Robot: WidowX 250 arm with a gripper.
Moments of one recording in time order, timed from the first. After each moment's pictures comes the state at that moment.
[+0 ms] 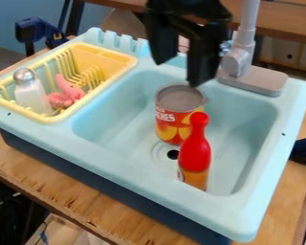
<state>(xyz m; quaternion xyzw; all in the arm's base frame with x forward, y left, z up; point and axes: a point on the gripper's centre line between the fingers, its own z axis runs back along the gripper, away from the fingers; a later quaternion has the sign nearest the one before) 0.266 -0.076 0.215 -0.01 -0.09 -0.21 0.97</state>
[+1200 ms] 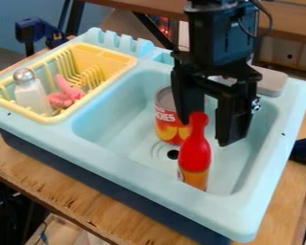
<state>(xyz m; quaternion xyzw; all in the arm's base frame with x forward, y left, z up) 0.253 -0.111 0.170 -0.08 0.00 -0.23 0.97</state>
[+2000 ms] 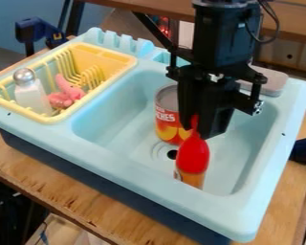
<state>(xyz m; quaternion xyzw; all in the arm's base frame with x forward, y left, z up) 0.247 -0.106 0.173 -0.04 0.05 -0.19 0.98</state>
